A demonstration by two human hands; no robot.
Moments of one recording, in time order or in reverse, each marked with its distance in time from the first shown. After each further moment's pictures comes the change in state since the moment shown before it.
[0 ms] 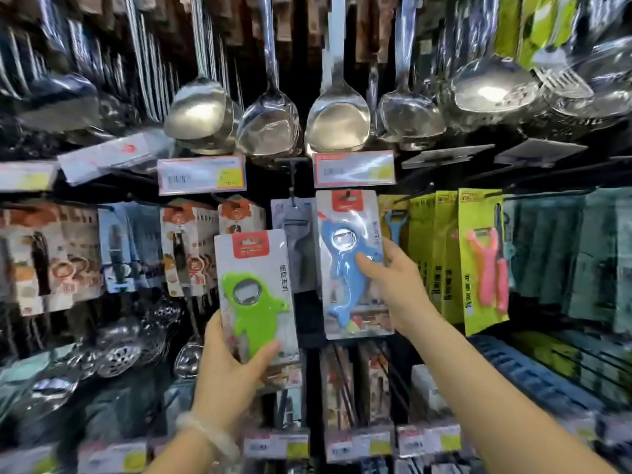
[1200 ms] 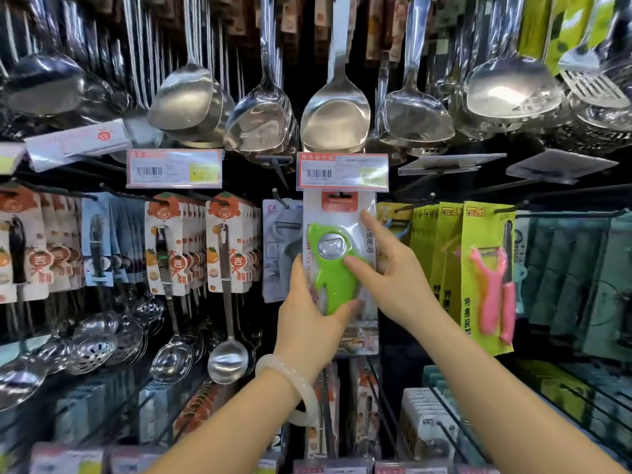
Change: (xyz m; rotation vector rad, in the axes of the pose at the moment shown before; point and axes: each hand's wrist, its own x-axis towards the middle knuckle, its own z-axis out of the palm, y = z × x) left_hand 0.037 0.035 0.114 0.003 -0.125 0.120; right_hand 0.017 -0.024 -0.021 -0.426 -0.217 -0.262
